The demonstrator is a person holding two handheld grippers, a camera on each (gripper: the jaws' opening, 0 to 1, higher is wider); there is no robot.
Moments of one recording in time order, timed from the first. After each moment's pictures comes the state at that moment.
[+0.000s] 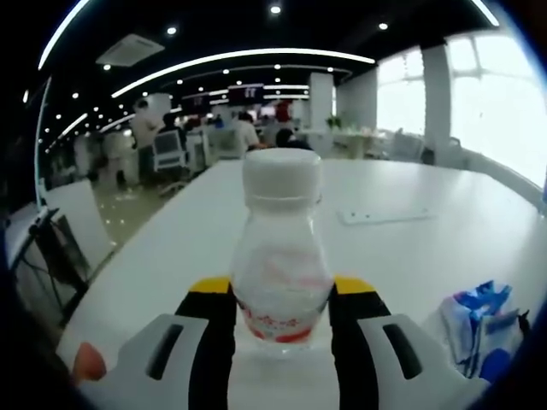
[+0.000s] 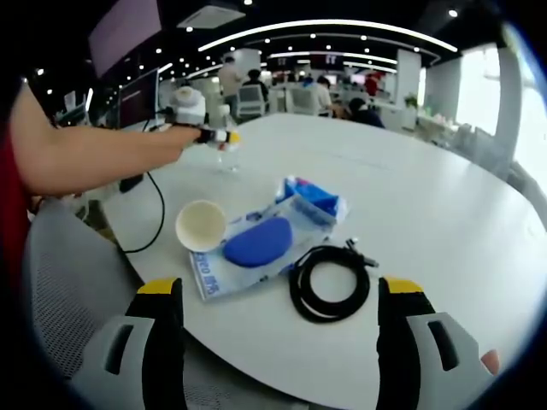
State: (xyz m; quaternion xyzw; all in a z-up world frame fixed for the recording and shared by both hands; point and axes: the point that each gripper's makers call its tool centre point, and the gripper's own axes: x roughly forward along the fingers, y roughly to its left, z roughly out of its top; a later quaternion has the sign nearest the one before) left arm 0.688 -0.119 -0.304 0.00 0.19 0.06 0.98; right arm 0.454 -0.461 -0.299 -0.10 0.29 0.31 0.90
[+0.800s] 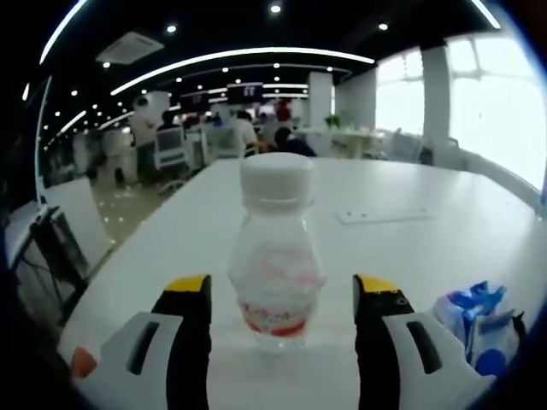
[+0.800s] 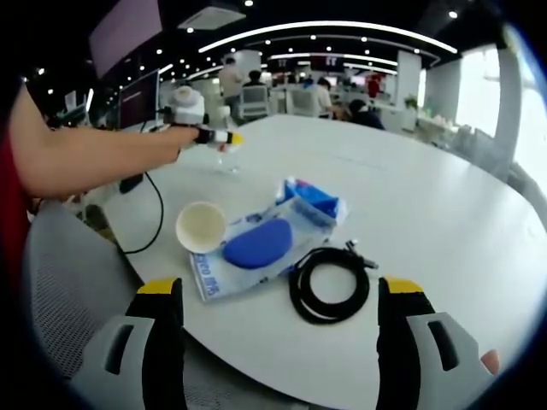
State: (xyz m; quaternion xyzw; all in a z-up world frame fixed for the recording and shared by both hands) left arm 0.683 -0.123 -0.304 -0.01 0.20 0.06 0.98; right arm 0.456 -0.461 -0.298 -0.10 0.29 0.31 0.90
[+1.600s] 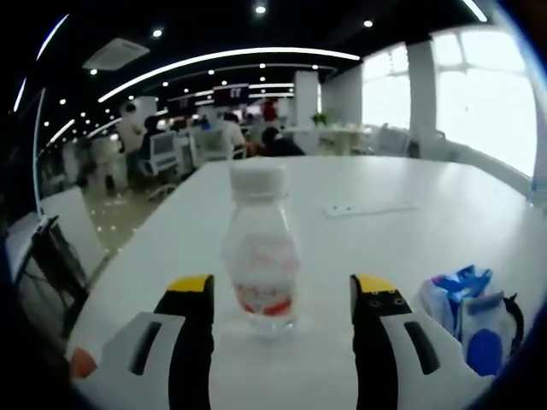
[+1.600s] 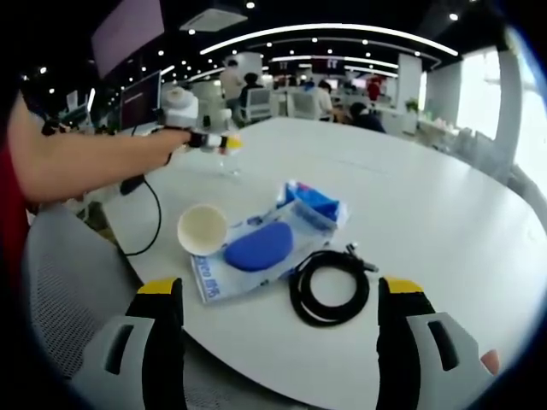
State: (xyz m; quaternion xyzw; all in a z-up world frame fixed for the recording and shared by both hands) left arm 0.662 -0.136 -0.298 0.01 0.21 0.03 0.98; right arm 0.457 -0.462 -0.295 -0.10 0.28 0.32 0.90
